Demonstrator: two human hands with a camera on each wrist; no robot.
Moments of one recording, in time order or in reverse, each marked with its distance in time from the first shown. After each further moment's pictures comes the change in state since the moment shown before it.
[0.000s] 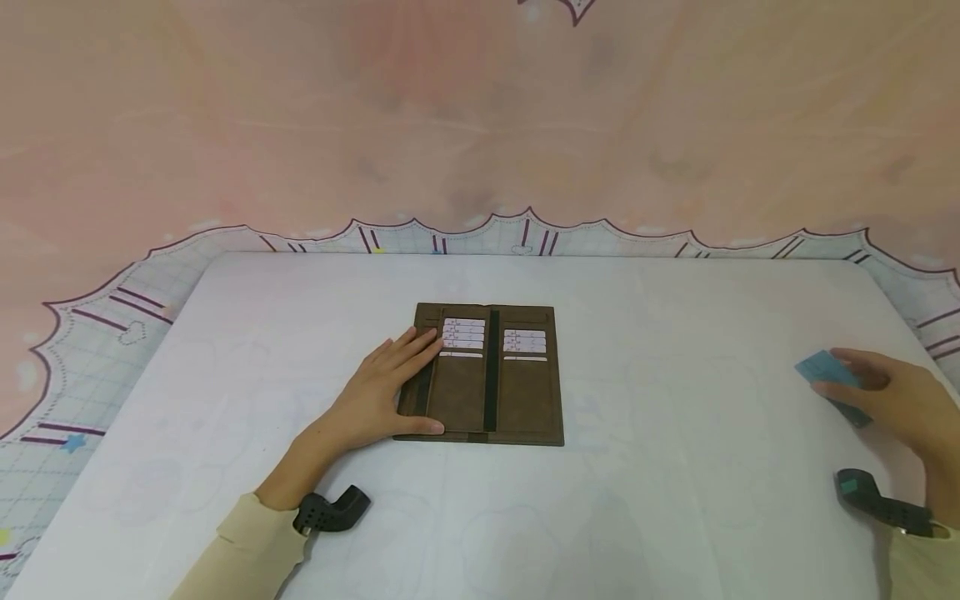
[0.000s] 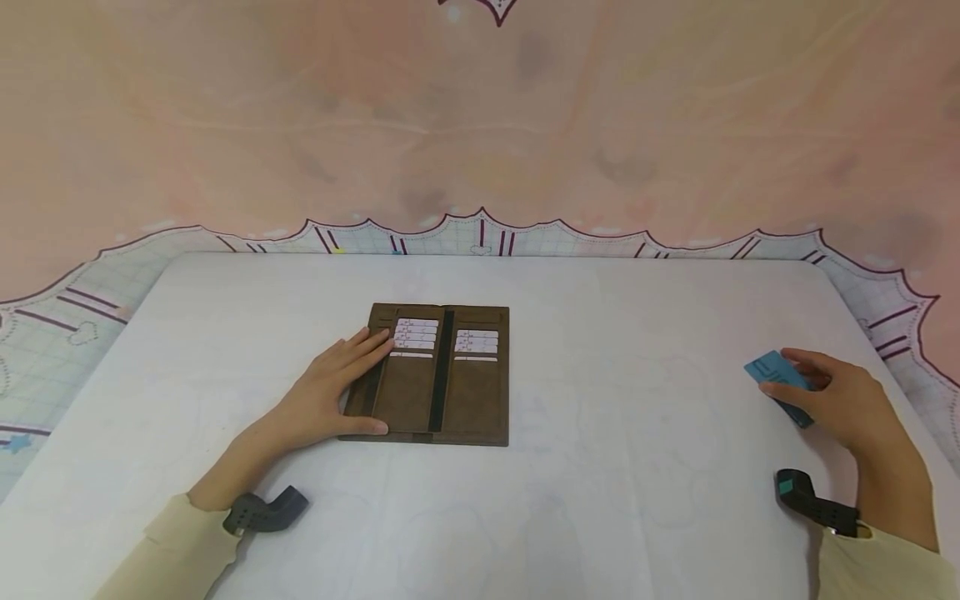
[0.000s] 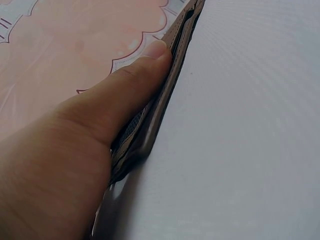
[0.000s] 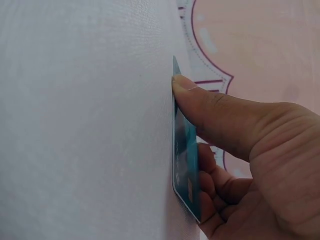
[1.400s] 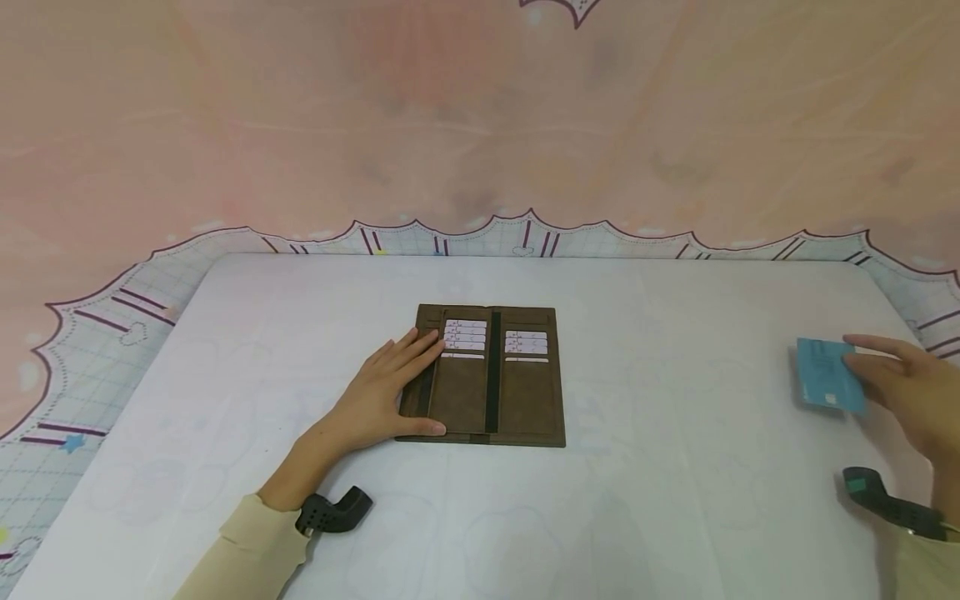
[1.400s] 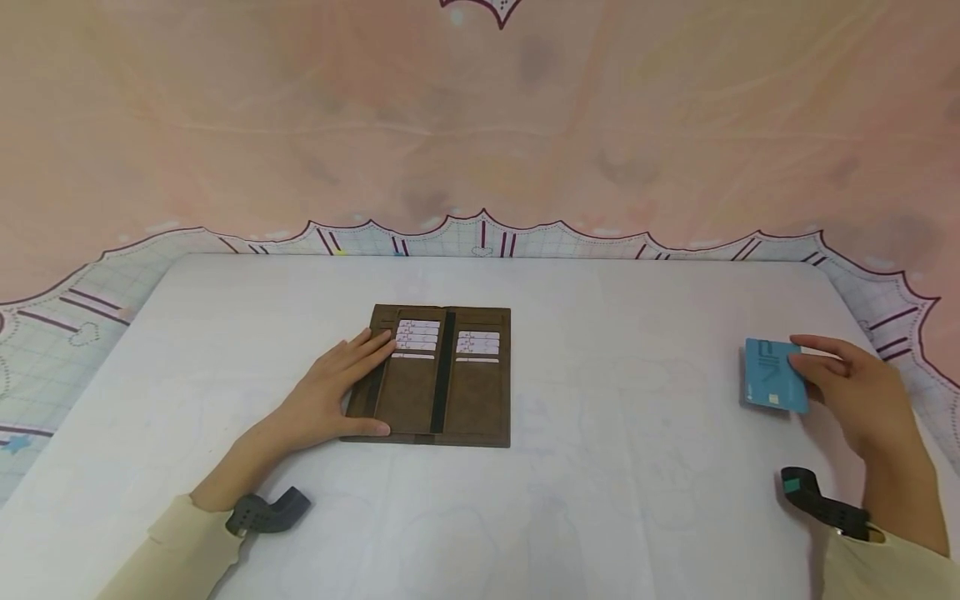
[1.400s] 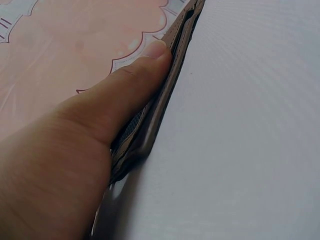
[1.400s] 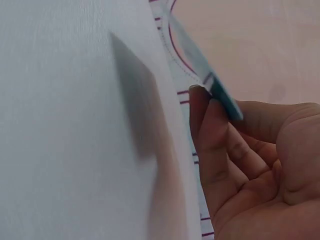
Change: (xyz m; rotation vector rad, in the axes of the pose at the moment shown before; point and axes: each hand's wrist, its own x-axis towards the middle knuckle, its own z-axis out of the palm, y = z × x) left_hand 0.000 0.004 -0.001 -0.014 0.003 -0.012; right_hand 0.002 0.000 -0.003 0.414 0.101 0.034
